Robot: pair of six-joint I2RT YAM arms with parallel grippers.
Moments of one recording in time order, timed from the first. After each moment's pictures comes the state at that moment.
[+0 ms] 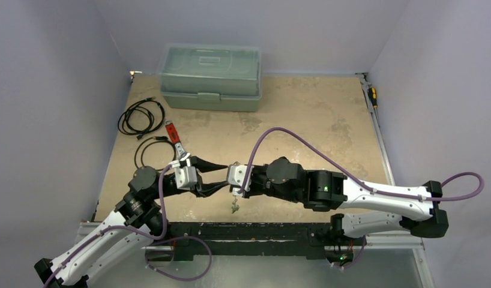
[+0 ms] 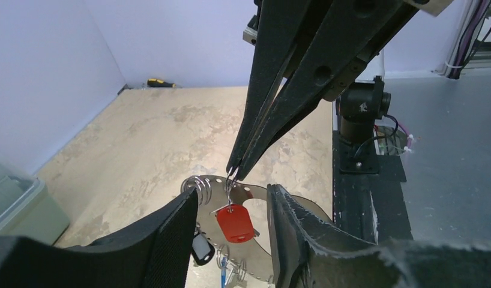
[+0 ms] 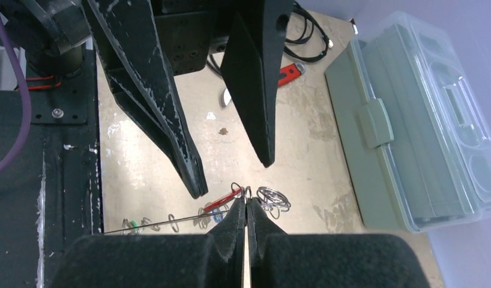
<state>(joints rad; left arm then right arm) -0.76 0.46 0.47 0.12 0.58 0.07 1.39 1.12 1.13 -0.37 0.25 -0.42</state>
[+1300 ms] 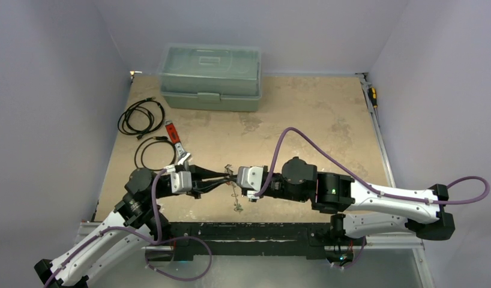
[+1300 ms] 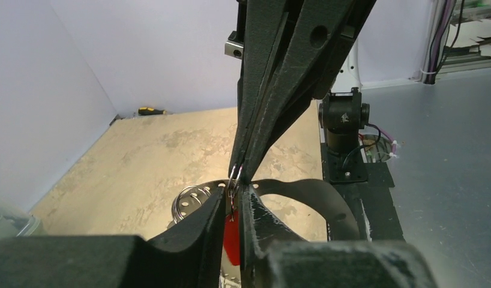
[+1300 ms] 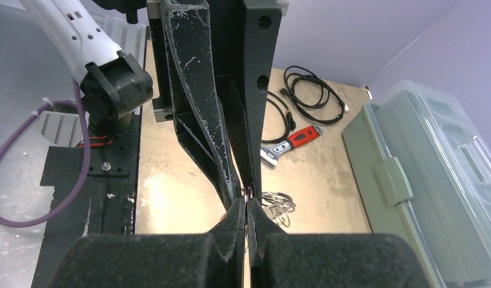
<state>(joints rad) -0.76 0.44 0.47 0.19 0.64 0.07 1.39 1.03 1.04 -0.18 0.09 -0.40</state>
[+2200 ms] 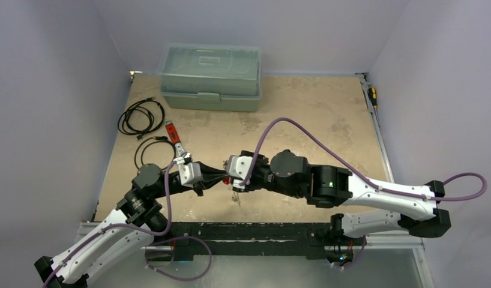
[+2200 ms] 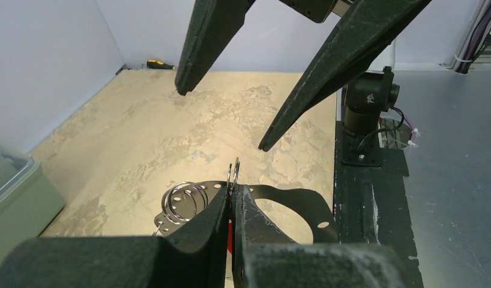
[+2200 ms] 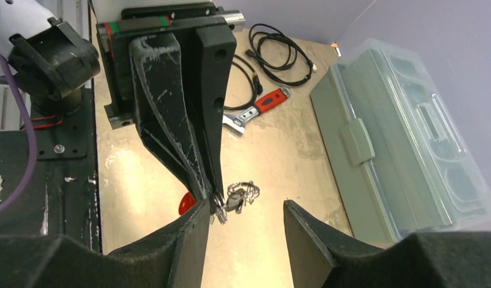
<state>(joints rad) -0.76 0.48 0.48 0.09 0.55 0.06 1.38 1.10 1.19 -0.36 0.25 -0.40</state>
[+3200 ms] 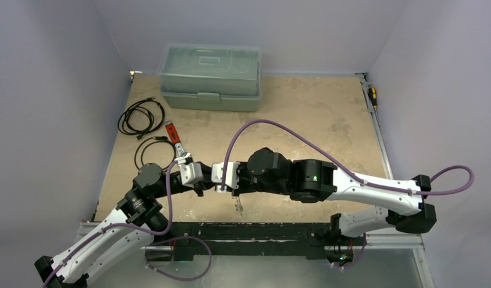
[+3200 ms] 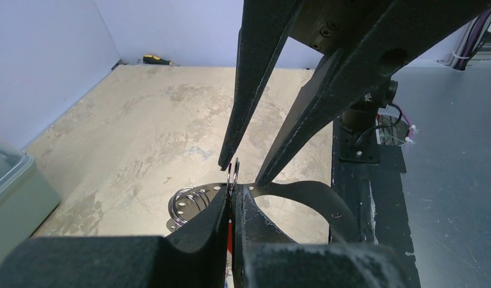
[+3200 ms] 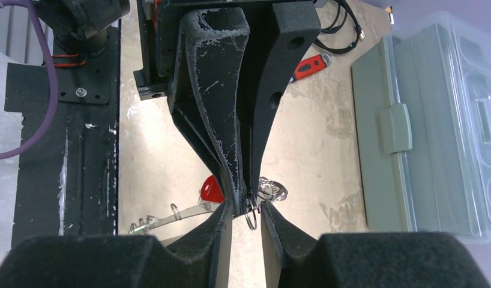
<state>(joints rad) -0.76 0.48 0.48 0.07 0.55 0.06 1.38 1.27 1.38 -0.61 0.19 -0.43</state>
